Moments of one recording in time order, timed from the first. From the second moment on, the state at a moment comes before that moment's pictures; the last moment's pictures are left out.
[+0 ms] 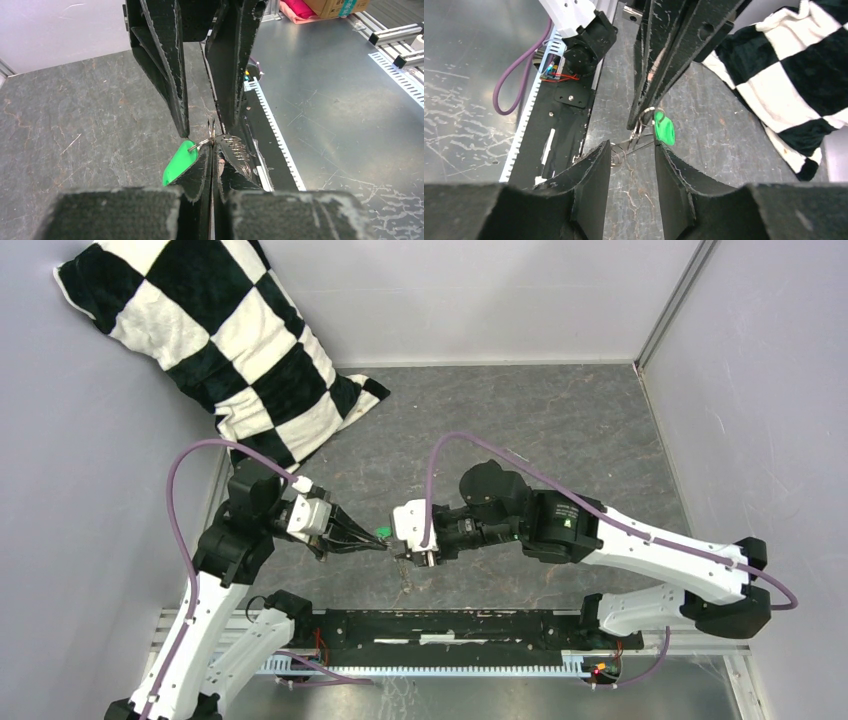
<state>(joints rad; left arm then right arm) -0.36 0.68 0.93 -0.61 1.38 0.49 1.28 1.26 1.40 -0.53 -0.33 -0.44</state>
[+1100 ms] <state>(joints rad) -0.36 0.63 0.88 -0.48 1.29 0.39 1.28 1.25 1.36 -0.43 -0.28 -0.40</state>
